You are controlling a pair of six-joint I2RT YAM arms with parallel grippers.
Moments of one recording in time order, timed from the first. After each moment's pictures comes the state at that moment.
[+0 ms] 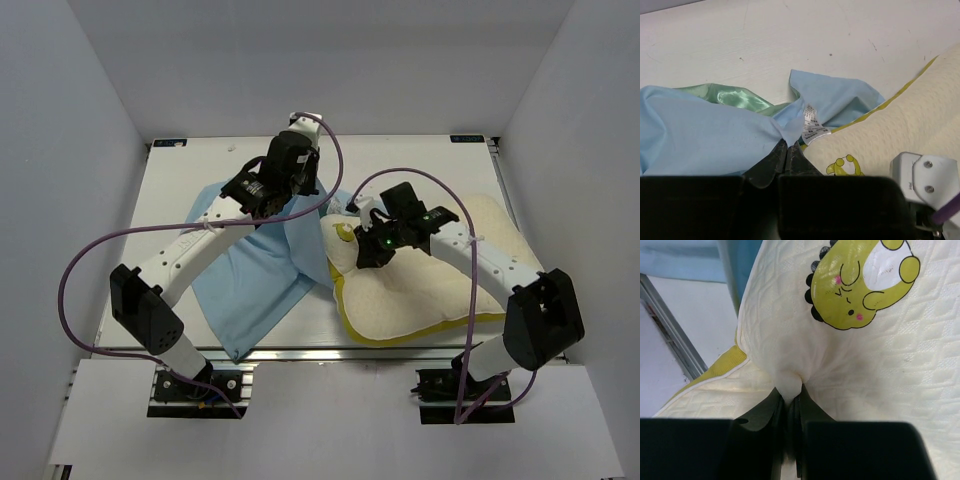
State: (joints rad) left arm -0.69 1.60 1.61 -0.50 -0.30 -0.23; right arm 0.56 1.47 1.10 -0.61 -0.49 -0.20
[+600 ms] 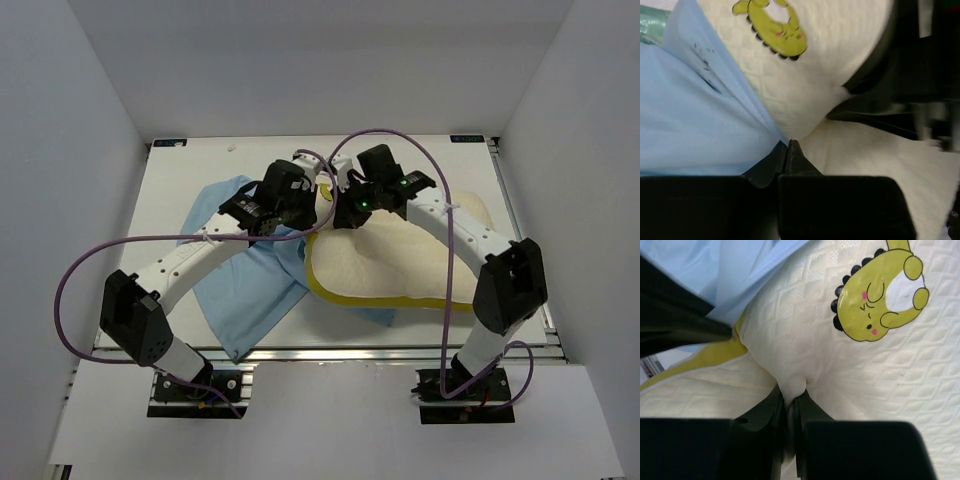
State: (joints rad) left arm -0.67 1.52 1.35 -0.50 -0.02 -0.27; right arm 0.60 1.69 1.49 -0.61 -0.43 -0.19
